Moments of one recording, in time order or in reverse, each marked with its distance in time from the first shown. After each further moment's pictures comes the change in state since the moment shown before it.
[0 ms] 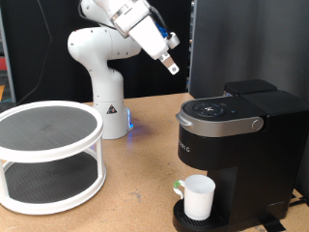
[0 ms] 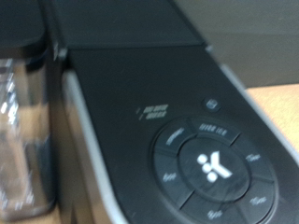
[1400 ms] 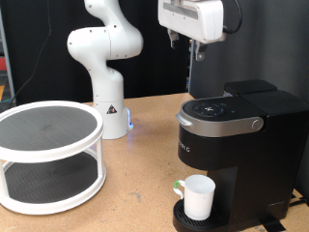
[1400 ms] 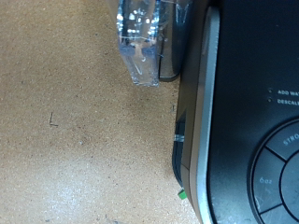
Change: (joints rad) arm -0.090 0.203 0.240 0.422 -0.619 -0.557 0.218
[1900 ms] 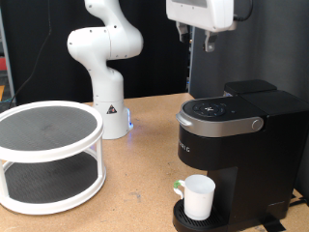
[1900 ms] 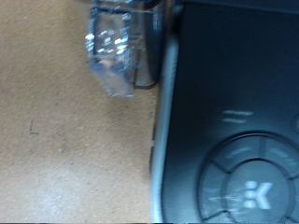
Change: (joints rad) arm 0.002 0.033 0.014 0.075 0.003 0.011 0.056
